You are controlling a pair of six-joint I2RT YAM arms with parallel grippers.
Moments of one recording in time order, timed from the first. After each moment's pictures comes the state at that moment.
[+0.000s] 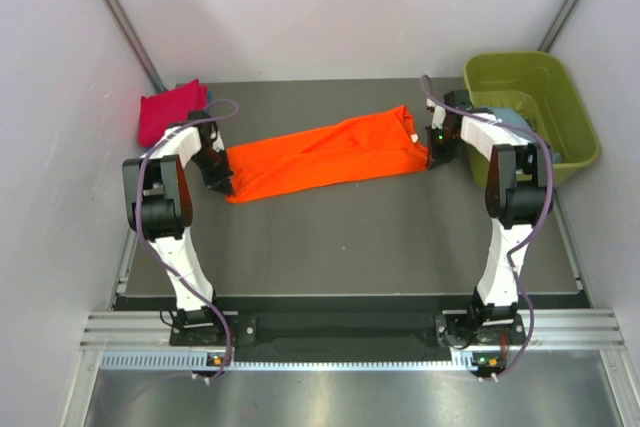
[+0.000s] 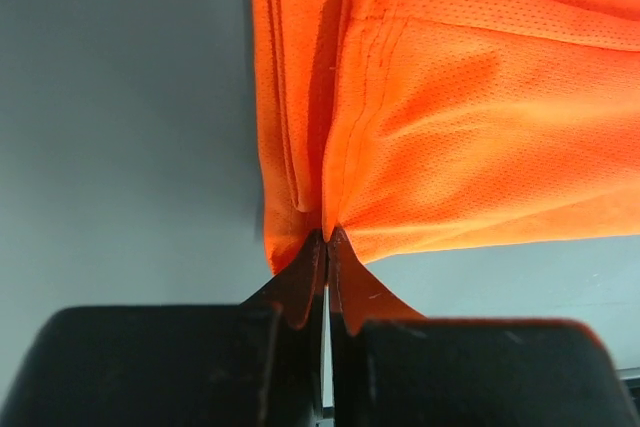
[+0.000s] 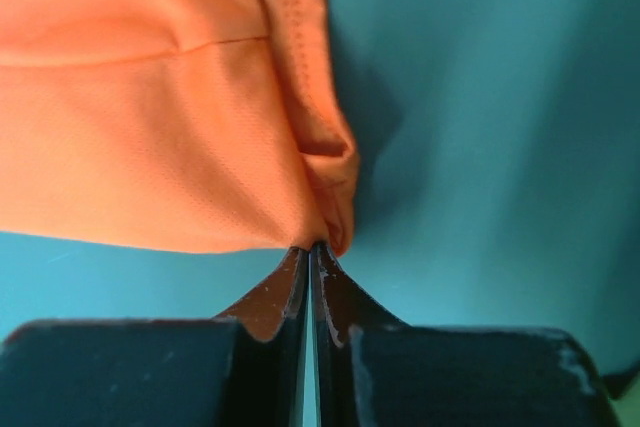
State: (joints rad) left arm 0.10 2.00 1.45 -0.88 0.19 -0.24; right arm 0.07 2.07 1.54 -0.66 -0.21 -0.01
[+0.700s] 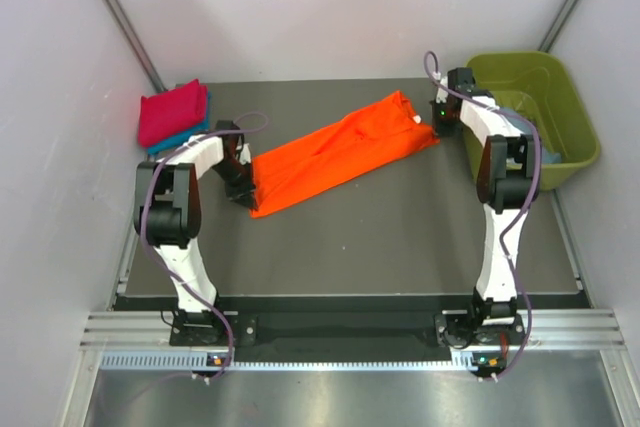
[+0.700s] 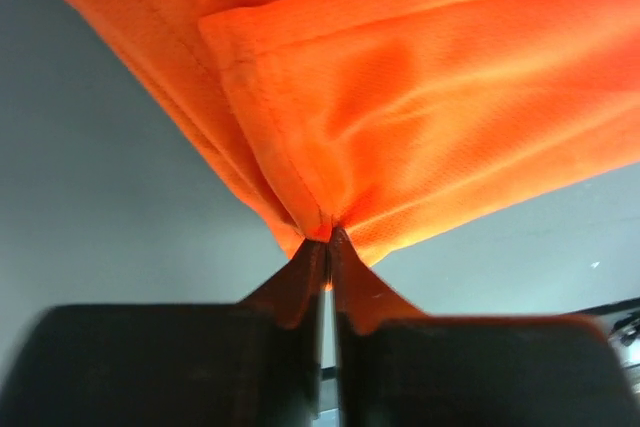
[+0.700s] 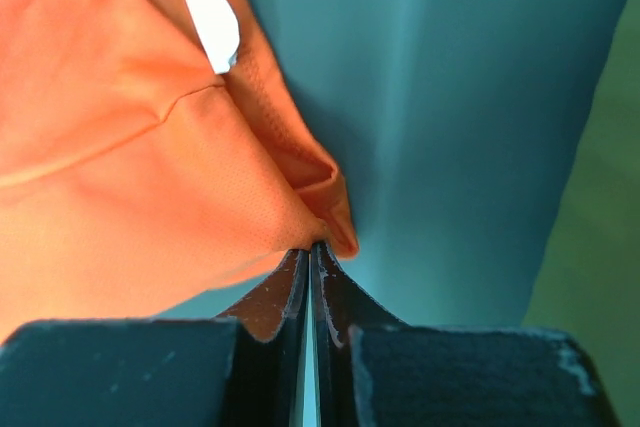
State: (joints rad) left arm -0.05 1.93 1.32 -0.88 0.25 -0.24; right arm 0.04 2.27 1.88 -0.64 -0.10 -0.04
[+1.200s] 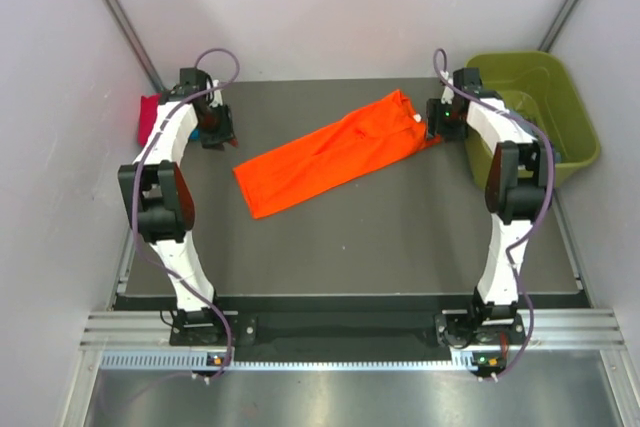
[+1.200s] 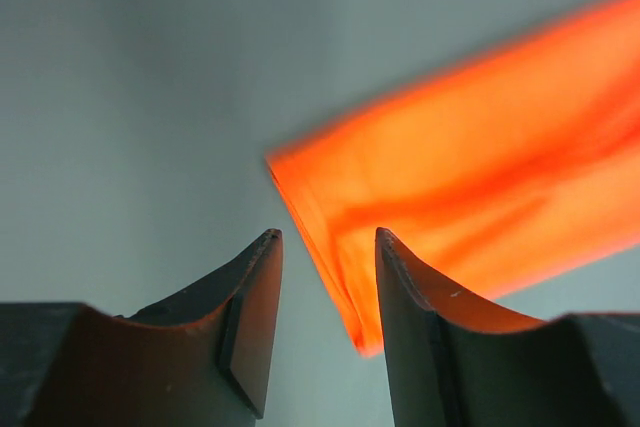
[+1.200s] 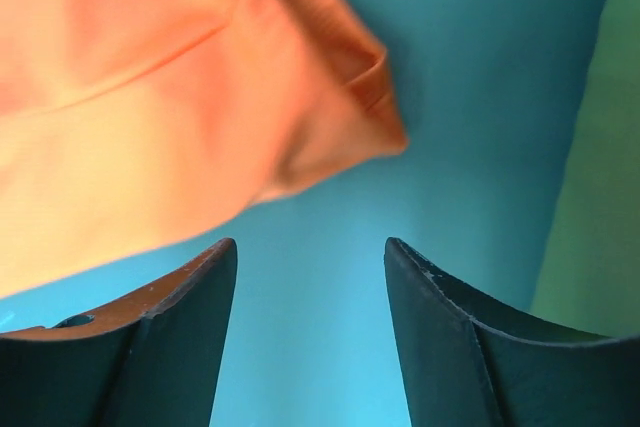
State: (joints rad) left arm 0.04 1.94 1.72 -0.89 0.18 -0.16; right arm 0.04 2.14 1.76 -0.65 -0.12 0.05
